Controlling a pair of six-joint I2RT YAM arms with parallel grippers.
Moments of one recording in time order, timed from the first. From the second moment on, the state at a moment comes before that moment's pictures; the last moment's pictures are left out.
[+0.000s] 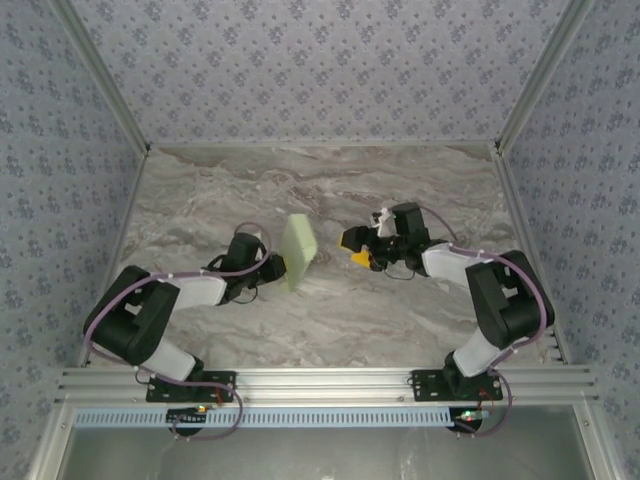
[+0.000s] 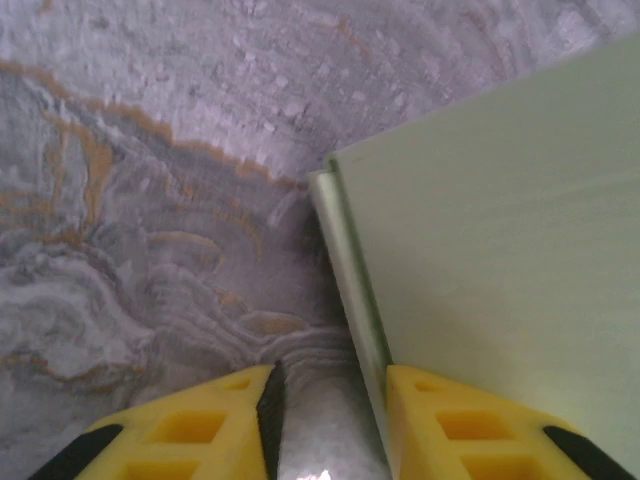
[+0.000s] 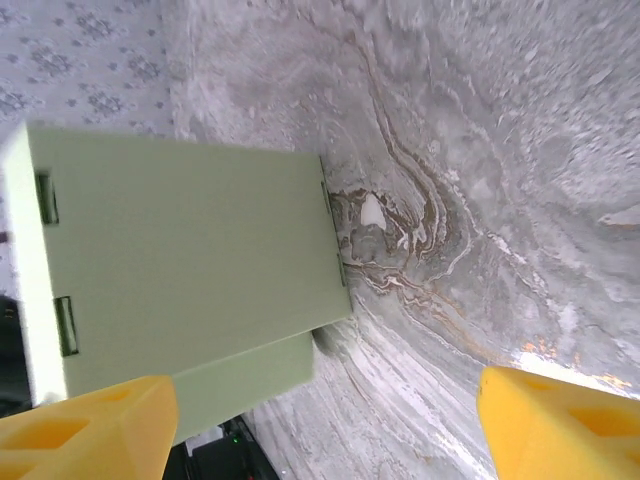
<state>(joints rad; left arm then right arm) -0.52 1.52 0.51 0.20 0.12 -0.72 0.35 1.59 0.73 0.15 -0.77 0.86</state>
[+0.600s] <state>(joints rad) -0.54 1.52 0.55 0.14 0.07 -0.70 0.35 1.48 0.85 -0.11 -0.67 0.59</state>
